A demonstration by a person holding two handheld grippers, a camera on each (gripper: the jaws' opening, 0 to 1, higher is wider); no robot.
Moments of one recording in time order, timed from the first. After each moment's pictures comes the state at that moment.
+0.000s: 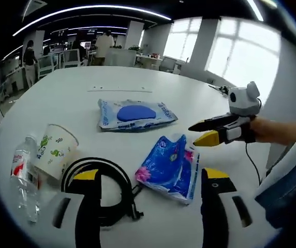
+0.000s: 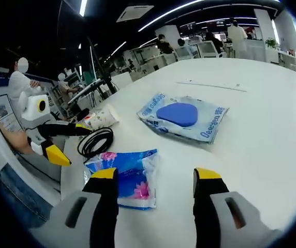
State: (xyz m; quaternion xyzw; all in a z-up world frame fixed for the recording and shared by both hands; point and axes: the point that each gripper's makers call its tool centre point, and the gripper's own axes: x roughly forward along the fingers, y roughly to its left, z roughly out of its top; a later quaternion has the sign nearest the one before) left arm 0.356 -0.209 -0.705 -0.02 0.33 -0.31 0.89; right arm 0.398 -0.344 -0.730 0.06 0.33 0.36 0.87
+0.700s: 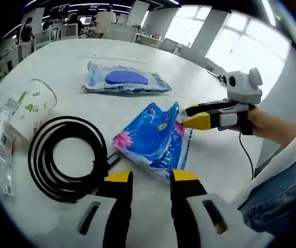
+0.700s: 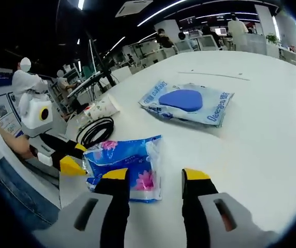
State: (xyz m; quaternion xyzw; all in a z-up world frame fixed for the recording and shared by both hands) left arm 0.329 -0.226 -0.752 -0.05 0.42 -0.32 0.85; right arm 0.385 -0.337 -0.752 0.06 0.35 0.36 0.86
